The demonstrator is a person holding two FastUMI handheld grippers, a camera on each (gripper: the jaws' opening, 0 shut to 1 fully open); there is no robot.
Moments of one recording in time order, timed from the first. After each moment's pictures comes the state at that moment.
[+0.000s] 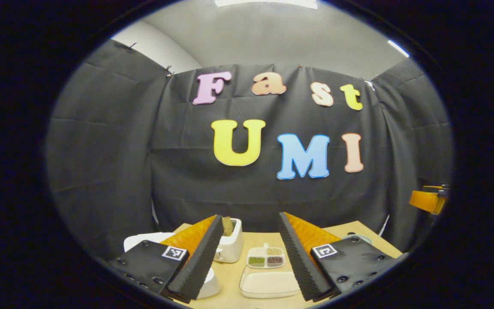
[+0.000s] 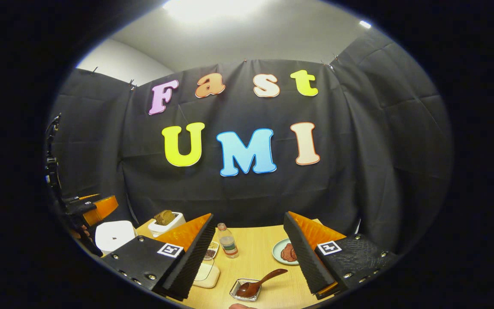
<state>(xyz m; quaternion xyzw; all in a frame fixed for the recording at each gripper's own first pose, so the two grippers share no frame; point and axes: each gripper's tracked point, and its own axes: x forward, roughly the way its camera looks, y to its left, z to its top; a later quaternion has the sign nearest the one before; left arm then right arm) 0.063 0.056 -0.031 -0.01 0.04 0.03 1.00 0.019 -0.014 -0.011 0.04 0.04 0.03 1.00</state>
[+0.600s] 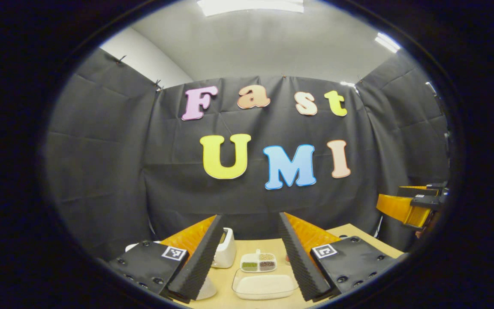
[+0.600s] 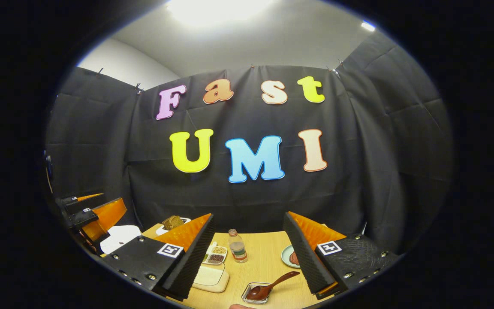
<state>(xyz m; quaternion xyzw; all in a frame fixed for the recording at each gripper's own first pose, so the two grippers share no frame) 0.025 0.028 -0.005 0.02 0.01 0.02 1.00 0.020 0.021 -0.004 0.02 0.02 0.05 1.00</state>
